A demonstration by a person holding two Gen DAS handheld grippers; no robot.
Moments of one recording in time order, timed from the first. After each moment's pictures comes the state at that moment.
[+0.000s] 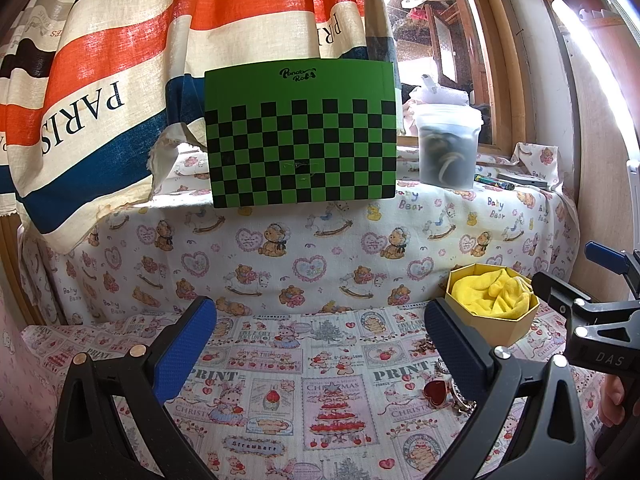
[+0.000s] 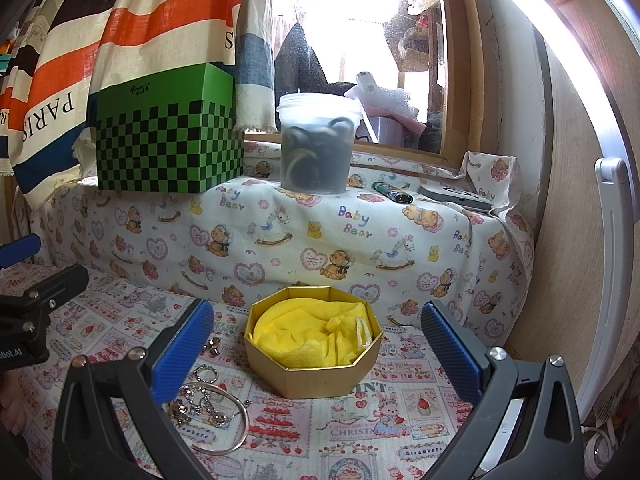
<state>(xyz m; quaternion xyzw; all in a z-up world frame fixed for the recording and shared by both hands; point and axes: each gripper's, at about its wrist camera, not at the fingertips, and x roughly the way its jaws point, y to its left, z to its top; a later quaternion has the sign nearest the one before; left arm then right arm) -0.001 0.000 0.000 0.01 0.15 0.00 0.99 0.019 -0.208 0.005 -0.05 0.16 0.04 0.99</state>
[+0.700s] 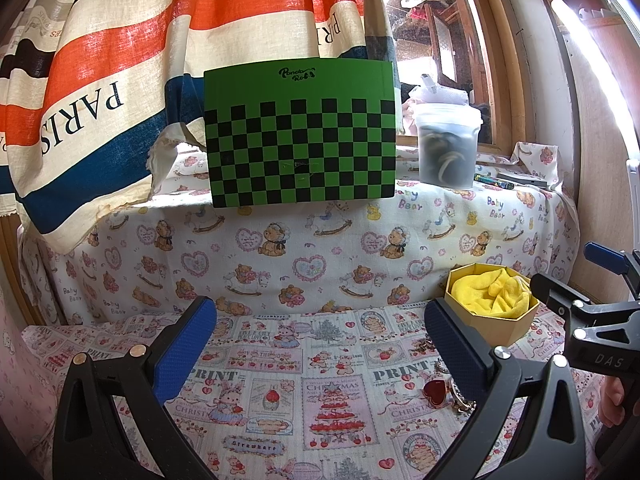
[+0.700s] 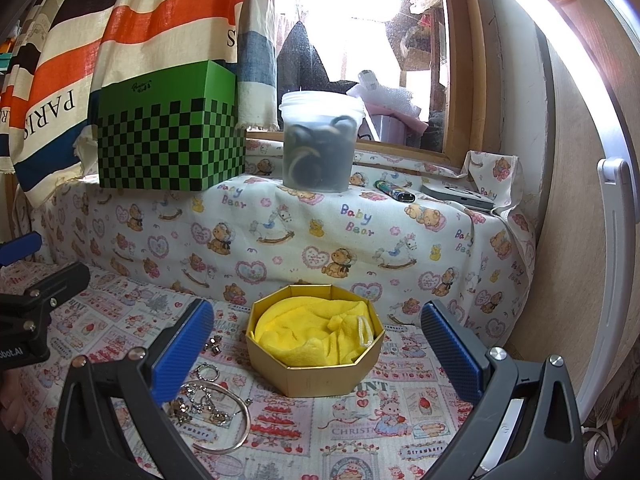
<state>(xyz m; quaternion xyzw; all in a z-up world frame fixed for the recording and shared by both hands) -0.001 0.000 0.000 0.01 0.15 0.00 0.99 0.019 -0.207 0.004 -0.05 0.16 0.04 0.98</state>
